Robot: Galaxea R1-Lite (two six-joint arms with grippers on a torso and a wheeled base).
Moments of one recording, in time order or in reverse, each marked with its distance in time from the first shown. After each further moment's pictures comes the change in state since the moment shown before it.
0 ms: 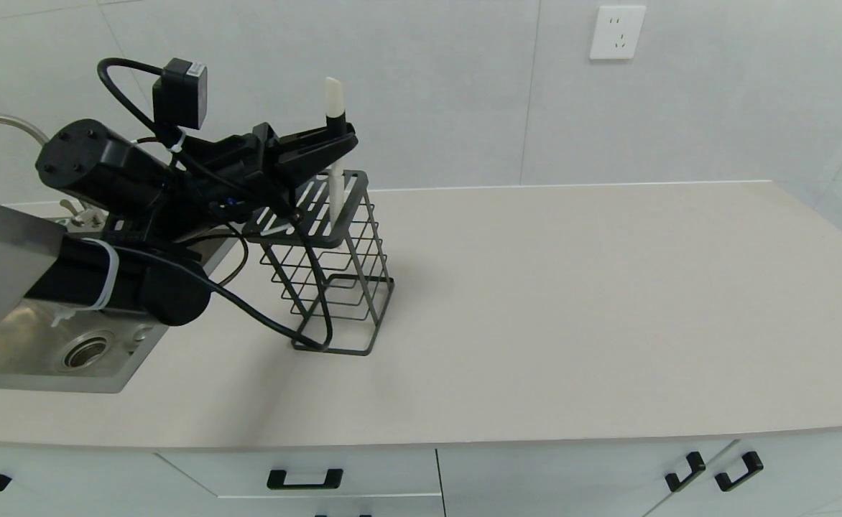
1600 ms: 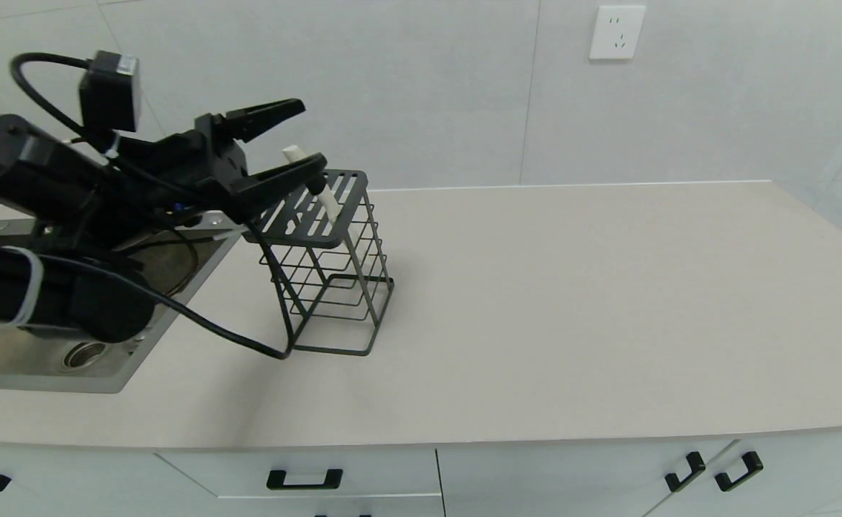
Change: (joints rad) left arm 0.081 -0.143 0.161 0.000 0.003 0.152; right arm 0.000 0.000 0.000 0.000 0.000 0.001
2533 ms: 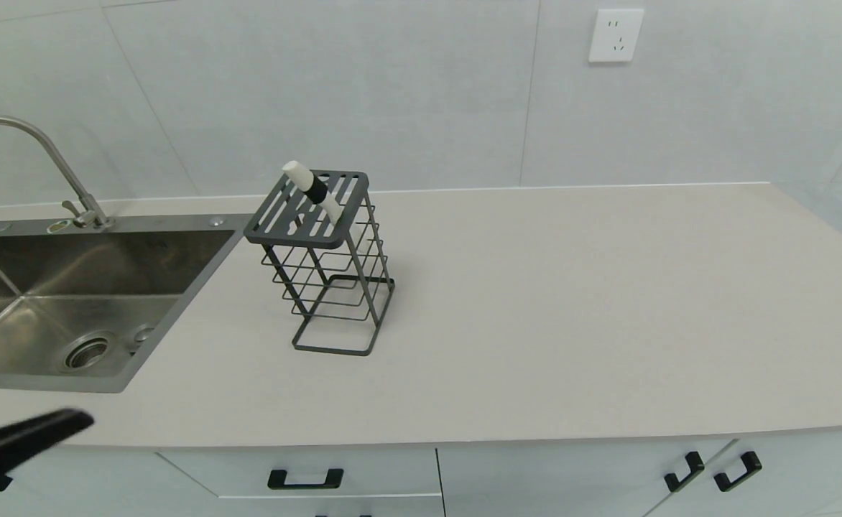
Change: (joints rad) left arm 0.215 -1.185 1.071 0.459 -0.077 0.037; right arm 0.000 0.000 0.000 0.000 0.000 -0.003
